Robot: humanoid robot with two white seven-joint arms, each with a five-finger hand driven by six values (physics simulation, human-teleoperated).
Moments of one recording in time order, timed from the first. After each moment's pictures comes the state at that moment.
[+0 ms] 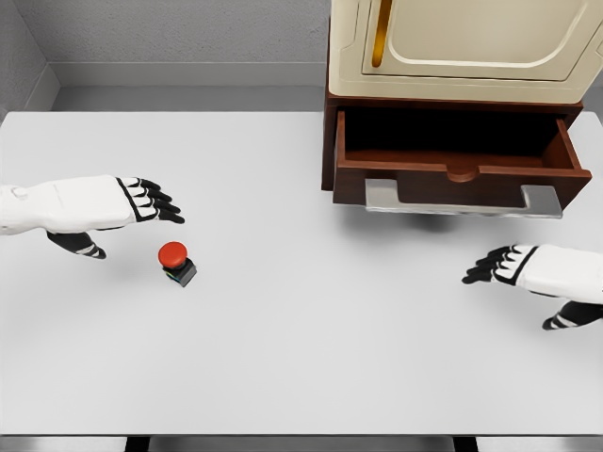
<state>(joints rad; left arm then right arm) -0.73 1.12 -0.89 -1.63 -0.28 -0.61 -0.39 0.03 -1.13 0.17 -1.76 0.14 -0.61 0.61</state>
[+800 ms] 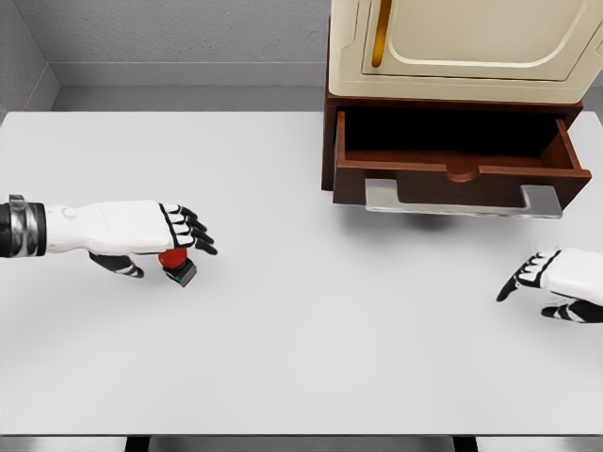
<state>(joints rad) -0.75 1.03 -0.96 -1.65 -0.32 -0.61 -0.41 0.21 -1.10 -0.05 -1.75 0.14 -0.61 0.61</state>
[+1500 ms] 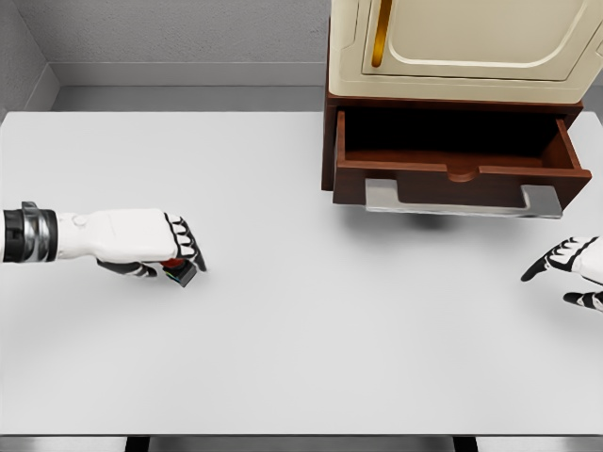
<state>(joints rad) -0.75 1.01 -0.99 -1.63 -0.39 -0.61 -0.41 0.31 -1.01 -0.25 -1.76 0.13 -0.61 0.61</state>
